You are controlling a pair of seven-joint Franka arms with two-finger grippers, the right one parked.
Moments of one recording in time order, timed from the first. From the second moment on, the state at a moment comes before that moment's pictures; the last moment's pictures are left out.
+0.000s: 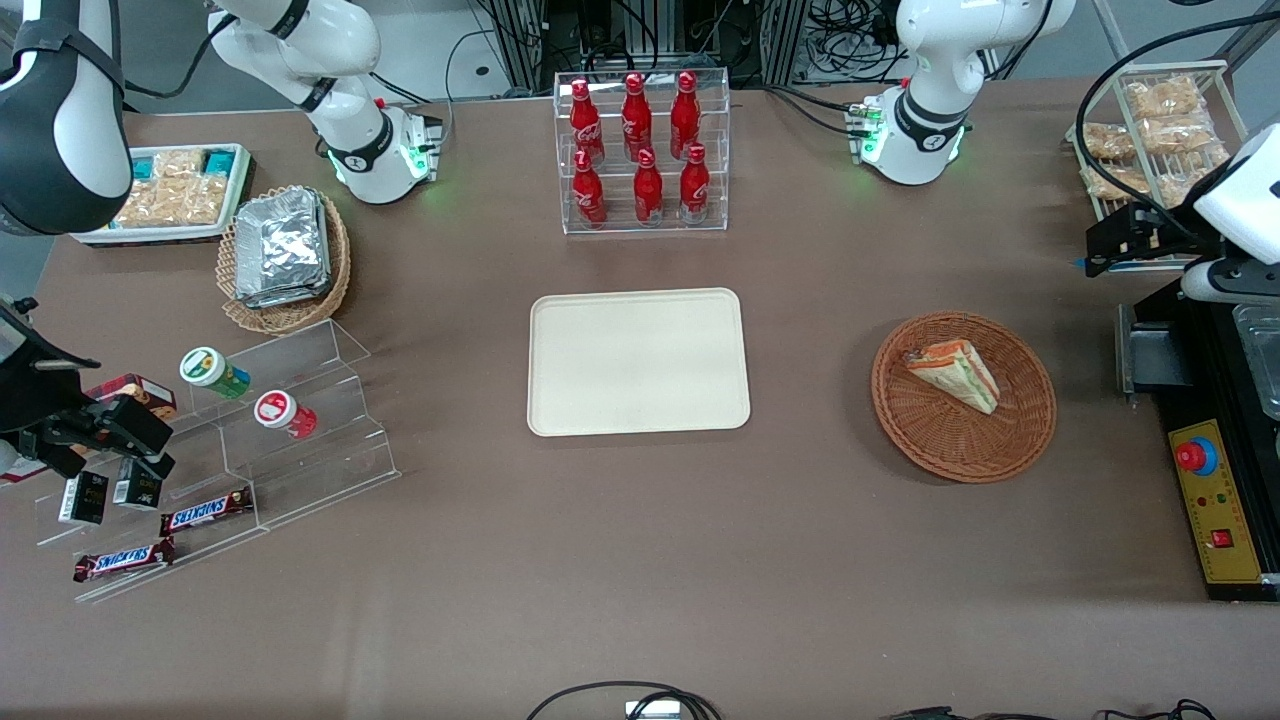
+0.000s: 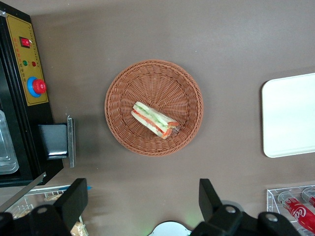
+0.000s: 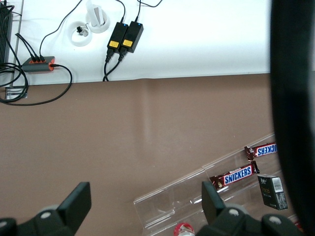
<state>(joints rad) 0.11 0.04 -0.18 -1.44 0.04 1.40 0.07</state>
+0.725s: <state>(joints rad) 0.11 0.07 -0.18 -1.57 0.08 1.48 0.05</state>
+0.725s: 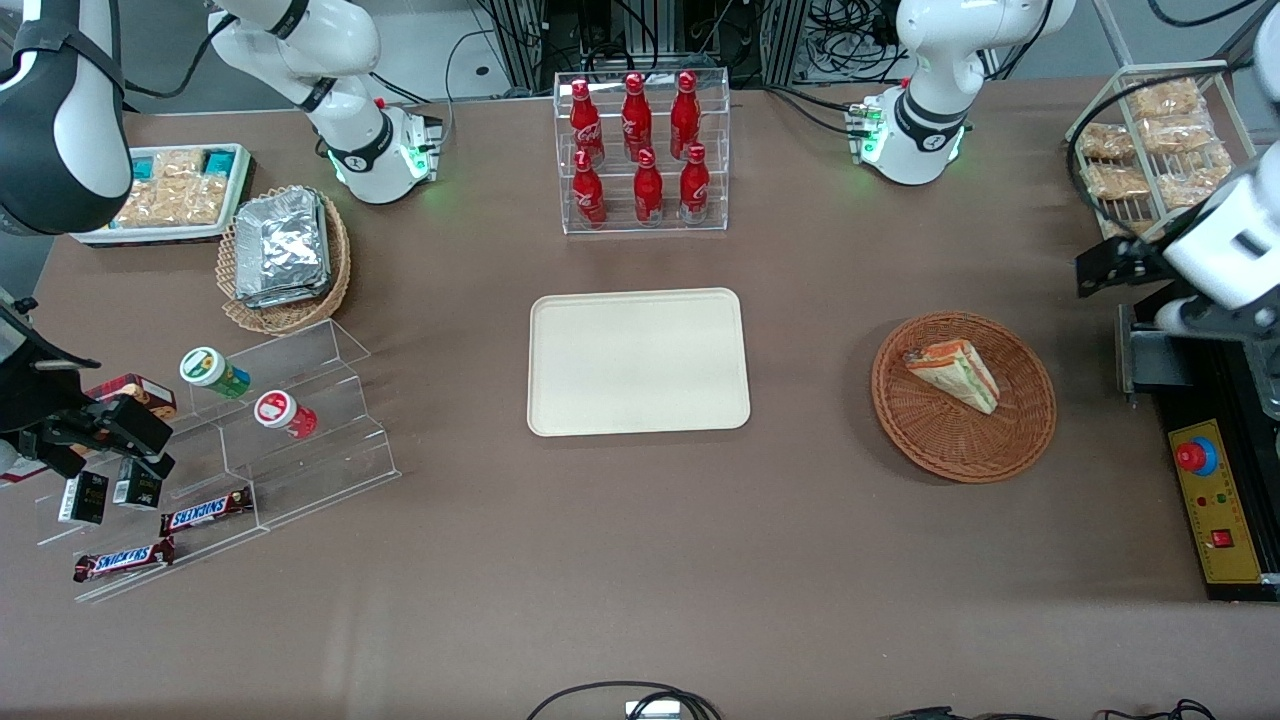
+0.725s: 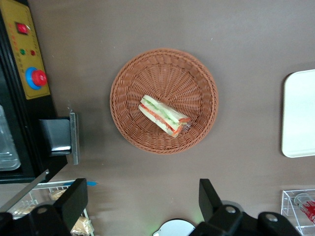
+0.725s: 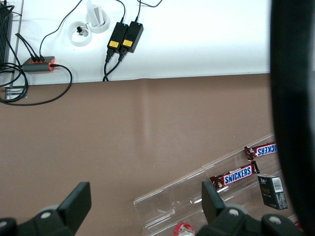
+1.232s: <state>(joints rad) 0.11 0.01 -0.18 -2.01 0.09 1.88 -0.19</state>
